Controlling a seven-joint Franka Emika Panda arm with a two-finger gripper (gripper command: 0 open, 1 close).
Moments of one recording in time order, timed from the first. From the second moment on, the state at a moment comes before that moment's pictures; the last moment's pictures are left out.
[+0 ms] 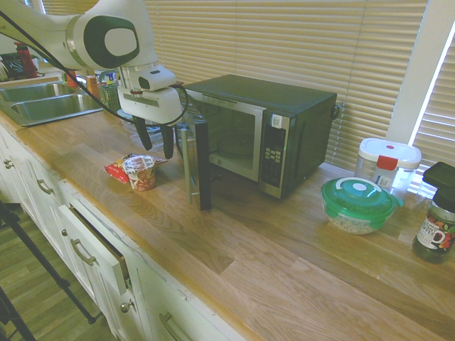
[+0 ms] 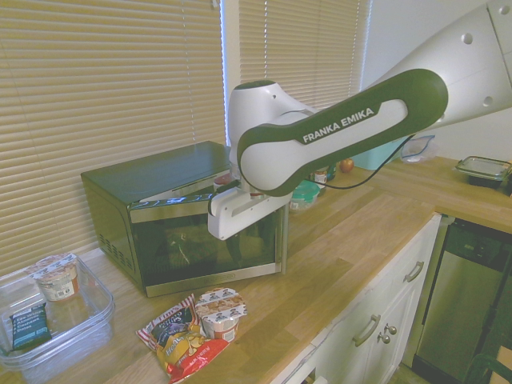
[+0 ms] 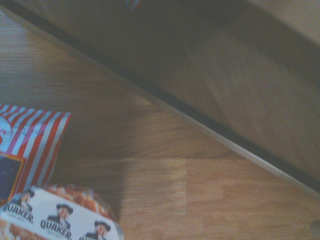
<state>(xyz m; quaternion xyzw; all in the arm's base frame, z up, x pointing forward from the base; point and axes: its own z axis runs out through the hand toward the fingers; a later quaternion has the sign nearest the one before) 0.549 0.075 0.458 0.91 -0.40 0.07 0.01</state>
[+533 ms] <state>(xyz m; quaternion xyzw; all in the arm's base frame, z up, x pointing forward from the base) 0.625 0.037 0.484 0.90 -0.44 0.06 0.00</state>
